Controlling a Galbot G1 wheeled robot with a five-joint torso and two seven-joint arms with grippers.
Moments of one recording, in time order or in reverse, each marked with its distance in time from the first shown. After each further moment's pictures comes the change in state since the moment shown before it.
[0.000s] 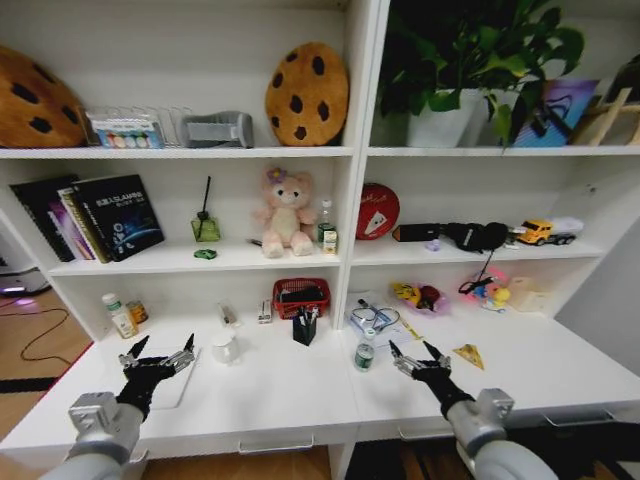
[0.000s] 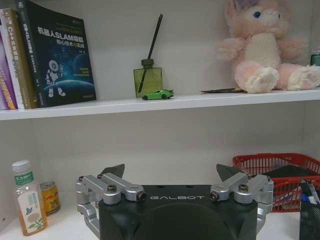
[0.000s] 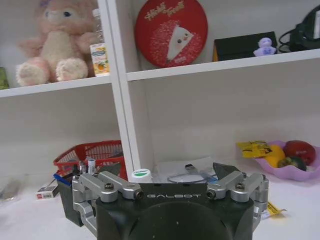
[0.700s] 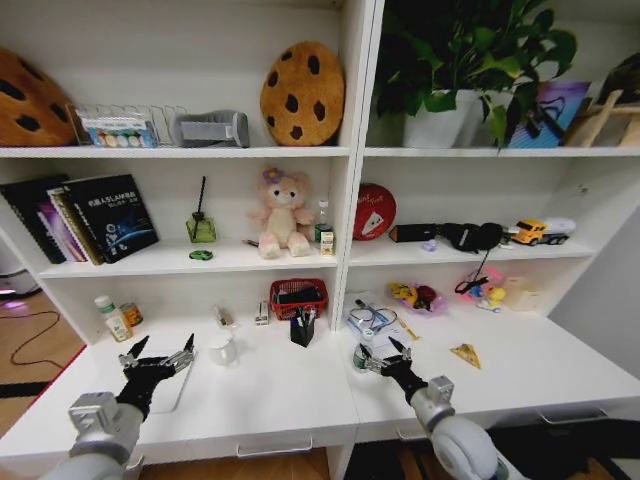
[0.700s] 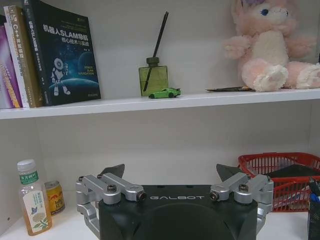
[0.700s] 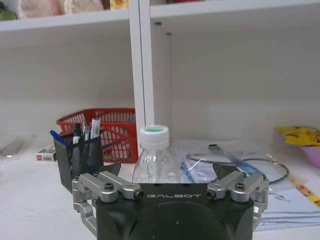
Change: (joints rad) left arm 0.000 0.000 0.000 0.000 0.000 0.000 0.000; right arm 0.337 -0.033 -0.238 -0.359 -0.048 0.032 -0.095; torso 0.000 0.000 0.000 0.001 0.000
